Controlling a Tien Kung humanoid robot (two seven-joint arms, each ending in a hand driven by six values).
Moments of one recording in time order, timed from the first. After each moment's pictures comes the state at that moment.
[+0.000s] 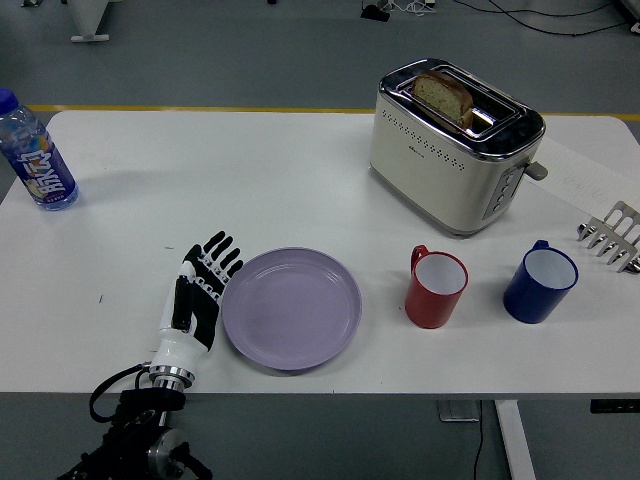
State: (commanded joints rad) left arm -0.10 0.00 -1.00 -1.17 0.70 0.16 -0.54; right arm 0.10 -0.04 1.48 0.23 -1.15 -0.20 -0.41
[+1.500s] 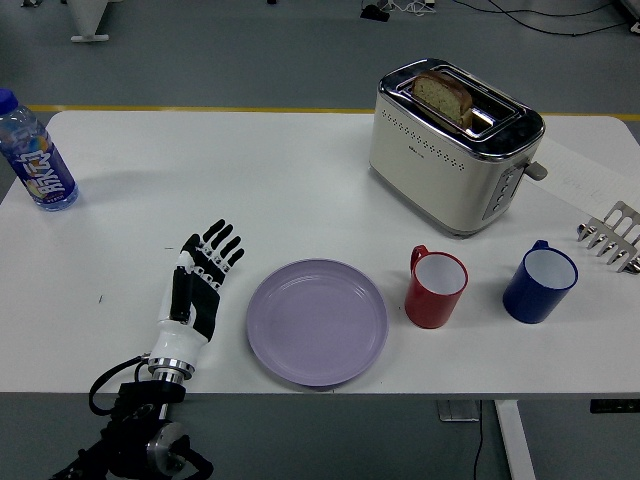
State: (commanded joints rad) left arm -0.10 0.01 -1.05 -1.23 0.72 0.17 -0.51; right arm 0.10 -0.05 1.48 0.23 -1.15 -0.20 -0.40
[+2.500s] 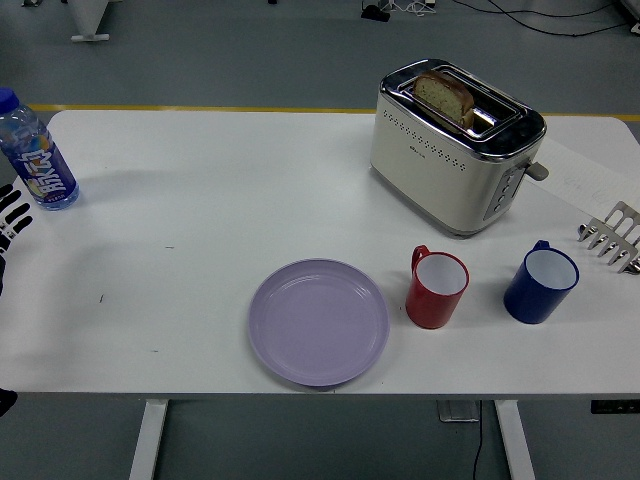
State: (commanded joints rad) left arm -0.10 0.26 -1.67 -1.16 0.89 -0.02 -0.19; right arm 0.10 -0.04 1.48 0.23 -1.14 -0.21 -0.42
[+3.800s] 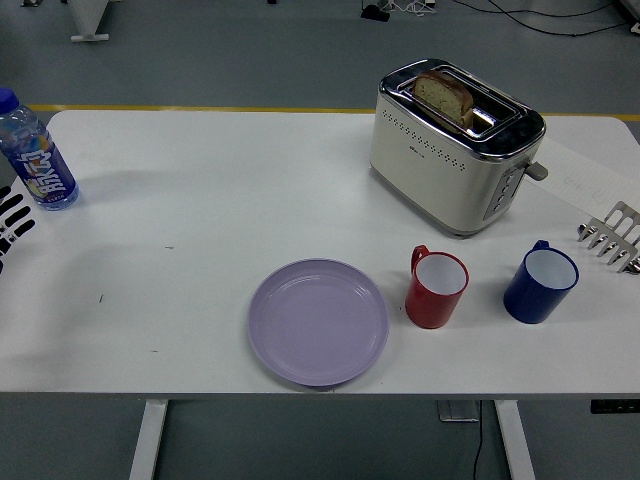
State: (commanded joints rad) left arm -0.08 0.26 -1.75 -1.19 0.83 -0.12 -0.03; right arm 0.10 -0.05 1.48 0.23 -1.14 -0.21 -0.41
